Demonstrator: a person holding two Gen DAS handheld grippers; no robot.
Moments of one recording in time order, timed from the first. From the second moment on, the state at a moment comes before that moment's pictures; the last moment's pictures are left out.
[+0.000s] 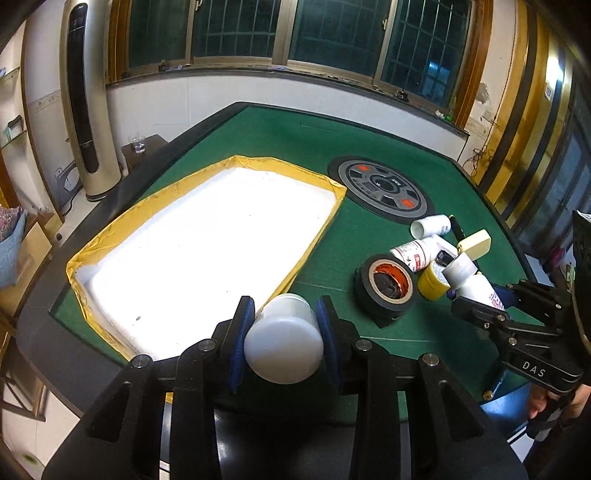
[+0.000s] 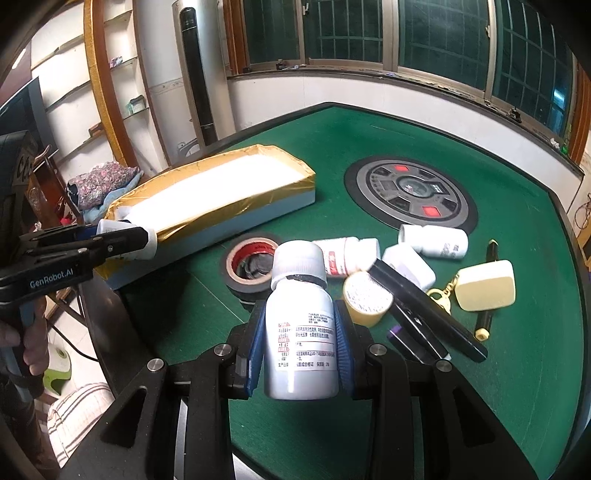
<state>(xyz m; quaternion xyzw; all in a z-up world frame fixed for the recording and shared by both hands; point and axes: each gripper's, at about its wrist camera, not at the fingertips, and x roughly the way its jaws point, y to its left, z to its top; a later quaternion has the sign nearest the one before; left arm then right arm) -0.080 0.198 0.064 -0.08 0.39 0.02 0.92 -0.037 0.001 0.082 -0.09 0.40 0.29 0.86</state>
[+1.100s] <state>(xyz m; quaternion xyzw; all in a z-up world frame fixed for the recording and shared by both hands) -0.056 0.272 0.021 -0.16 0.38 0.08 0.91 0.026 0.164 0.070 -0.11 0.45 0.41 0.79</state>
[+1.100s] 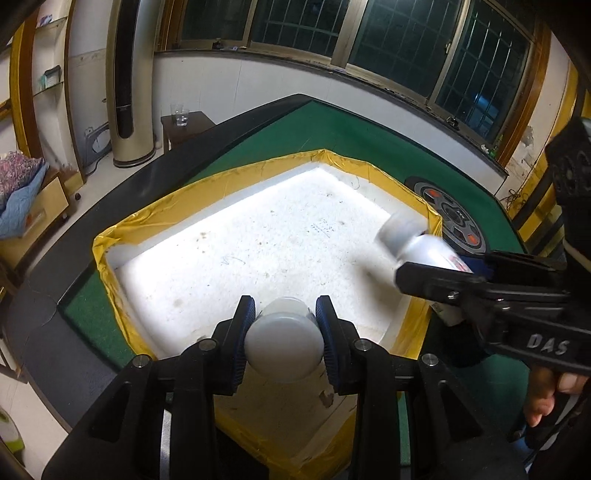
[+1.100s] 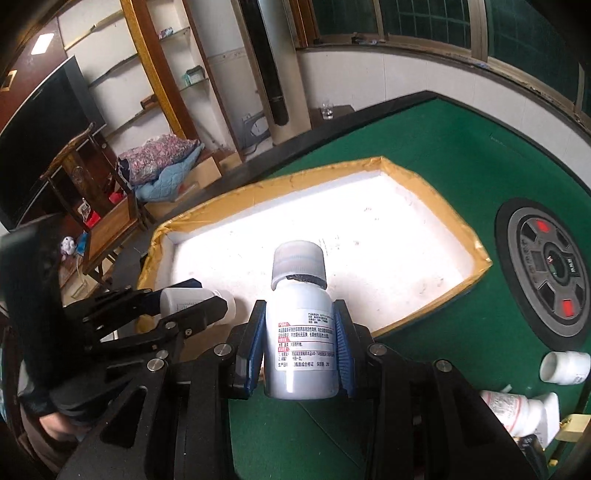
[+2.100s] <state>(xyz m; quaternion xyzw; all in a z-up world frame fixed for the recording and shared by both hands) -0.052 0.270 0.014 -0.08 0.37 0.15 0.91 0.032 0.189 0.043 -0.06 0.48 0.43 0.76</state>
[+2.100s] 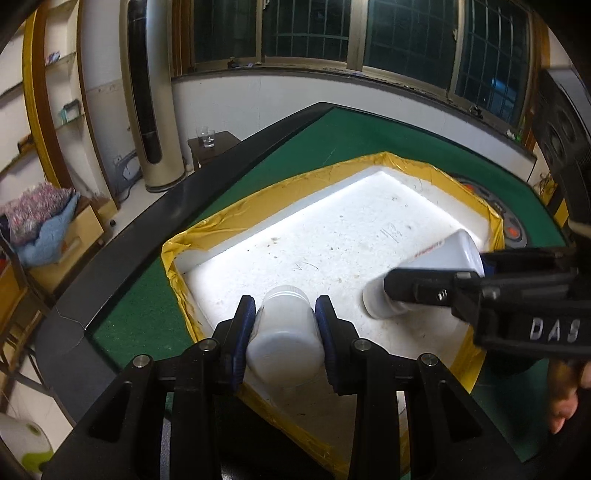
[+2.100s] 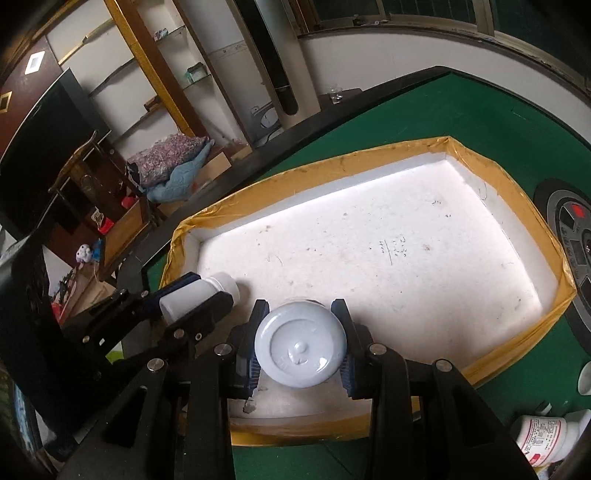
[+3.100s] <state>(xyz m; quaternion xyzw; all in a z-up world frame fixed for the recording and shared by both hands) -0.076 0.251 0.034 -0.09 0.38 0.12 0.91 0.020 0.143 0.064 -0.05 0.47 0.44 0.76</state>
